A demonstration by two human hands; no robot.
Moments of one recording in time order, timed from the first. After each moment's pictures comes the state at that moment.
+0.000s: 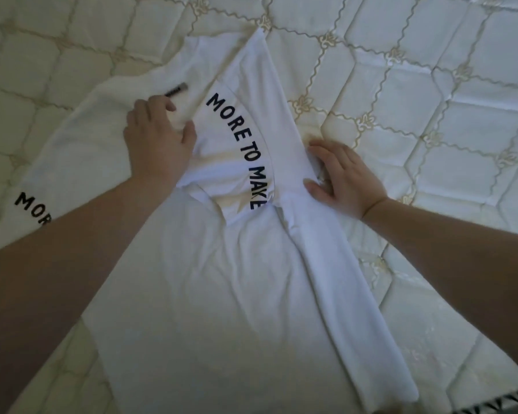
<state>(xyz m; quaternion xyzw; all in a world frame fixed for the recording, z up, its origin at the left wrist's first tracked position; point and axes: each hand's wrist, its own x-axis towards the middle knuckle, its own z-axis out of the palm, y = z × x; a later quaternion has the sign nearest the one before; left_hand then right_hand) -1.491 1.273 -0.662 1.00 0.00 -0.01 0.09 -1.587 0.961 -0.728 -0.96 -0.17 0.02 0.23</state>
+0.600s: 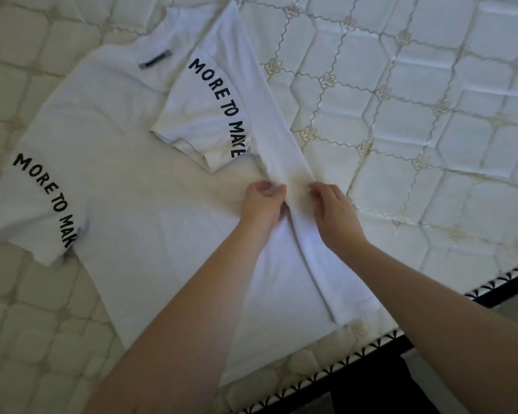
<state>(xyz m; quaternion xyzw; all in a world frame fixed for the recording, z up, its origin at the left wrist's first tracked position) -1.697 1.132 -0.653 0.66 0.35 -0.33 0.58 -1.759 0.993 -0.662 -0.92 0.13 0.13 0.35</state>
